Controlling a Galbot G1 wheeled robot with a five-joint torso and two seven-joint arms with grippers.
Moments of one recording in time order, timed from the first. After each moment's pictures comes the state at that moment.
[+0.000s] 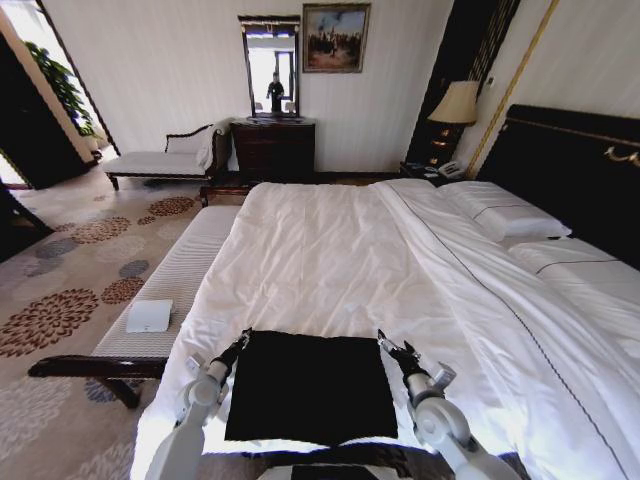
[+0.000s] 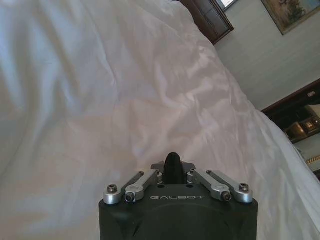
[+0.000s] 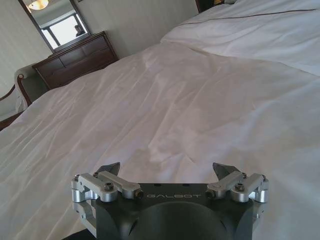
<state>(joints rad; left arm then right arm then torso) 1.31 -1.37 -0.59 -1.63 -1.05 0.36 0.00 -1.51 1.04 0.36 1.94 0.93 0.01 0.41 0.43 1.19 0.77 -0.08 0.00</state>
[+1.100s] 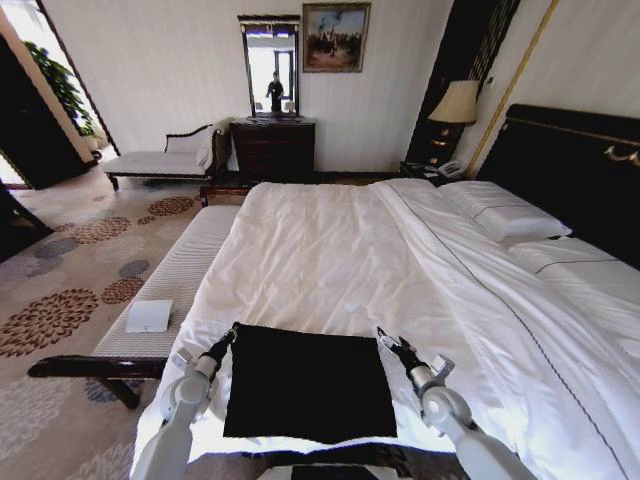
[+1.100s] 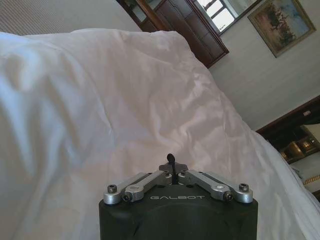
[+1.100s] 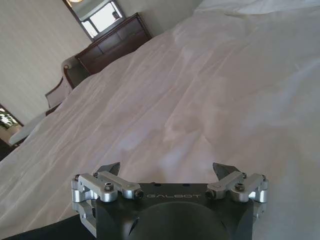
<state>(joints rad) 1.33 -1.35 -0.65 -1.72 -1.09 0.35 -0.04 -1.39 0.99 0.33 1.68 1.08 0.01 0.03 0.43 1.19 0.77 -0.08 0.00</state>
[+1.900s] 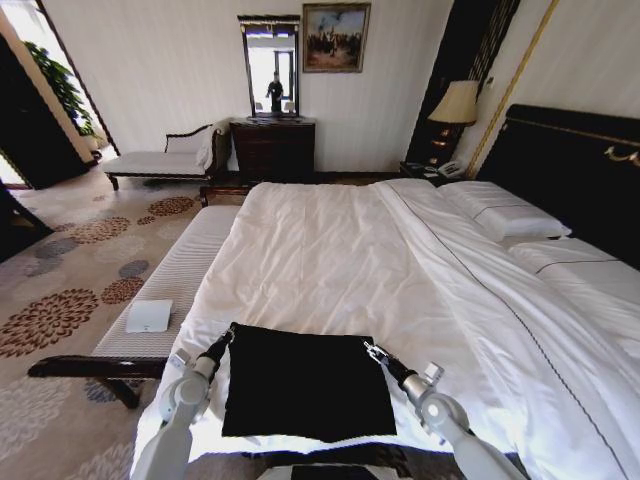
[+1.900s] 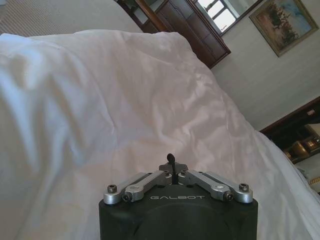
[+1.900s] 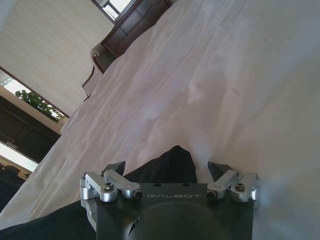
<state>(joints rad) 1.33 -1.36 -0.64 -1.72 -1.07 0.34 -0.04 -1.35 1.01 0.32 1.57 1.21 -0.09 -0.19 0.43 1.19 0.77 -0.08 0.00</state>
